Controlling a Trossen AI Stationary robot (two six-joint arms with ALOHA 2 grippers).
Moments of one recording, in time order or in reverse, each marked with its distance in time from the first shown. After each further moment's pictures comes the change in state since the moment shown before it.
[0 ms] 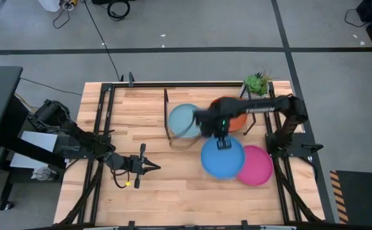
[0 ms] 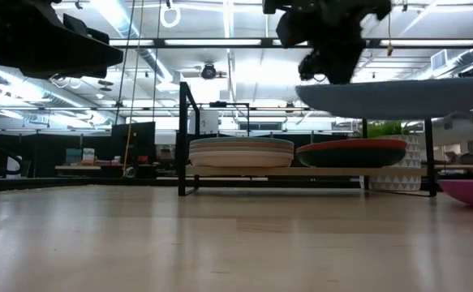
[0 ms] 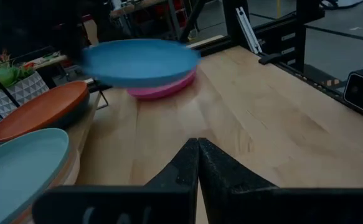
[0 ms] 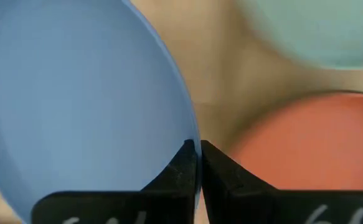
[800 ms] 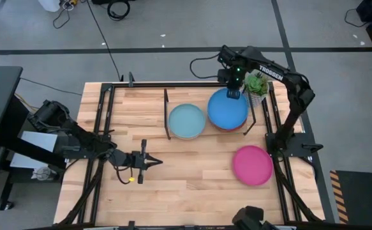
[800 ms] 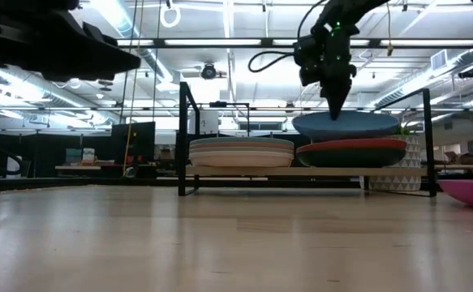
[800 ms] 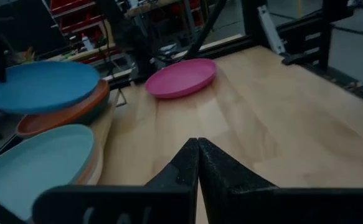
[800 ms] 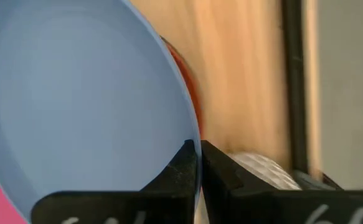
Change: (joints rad) left arm 0.062 0.000 0.000 0.017 -0.001 0.016; right arm -0.726 -0.044 0.046 0.047 0.030 -0.419
